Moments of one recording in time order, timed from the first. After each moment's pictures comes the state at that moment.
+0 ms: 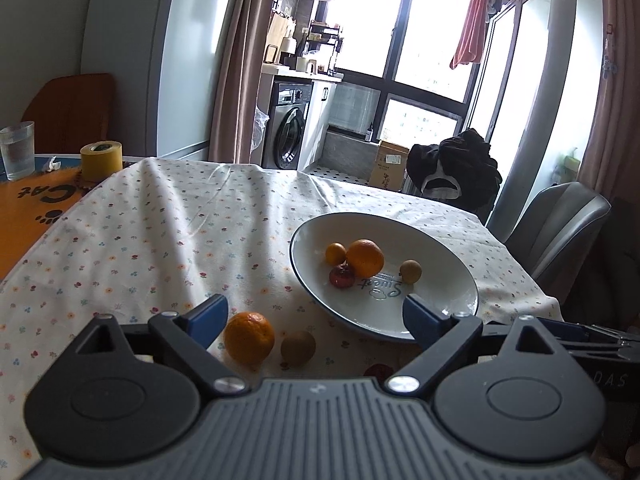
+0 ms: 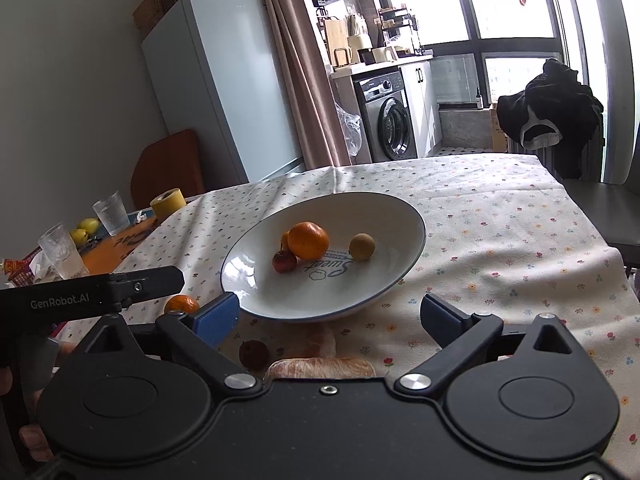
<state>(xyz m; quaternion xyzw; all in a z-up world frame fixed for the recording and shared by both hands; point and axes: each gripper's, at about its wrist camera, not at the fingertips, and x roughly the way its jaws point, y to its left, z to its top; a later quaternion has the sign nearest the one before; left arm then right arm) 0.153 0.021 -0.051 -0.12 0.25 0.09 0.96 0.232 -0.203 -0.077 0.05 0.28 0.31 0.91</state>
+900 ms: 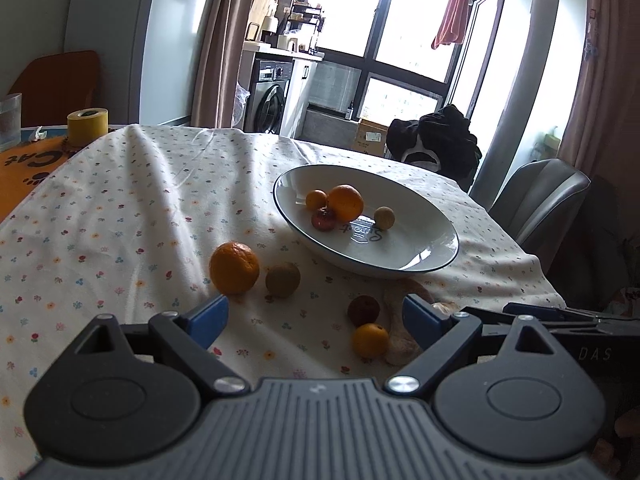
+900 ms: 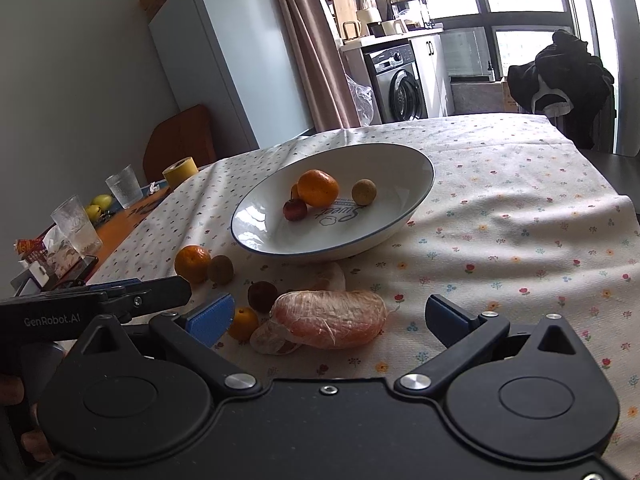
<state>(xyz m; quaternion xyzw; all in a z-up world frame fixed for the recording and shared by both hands) 0.128 0.012 -0.079 -0.12 0.28 0.05 0.95 0.218 -0.208 -0.102 0.05 0.32 0.33 0.89</state>
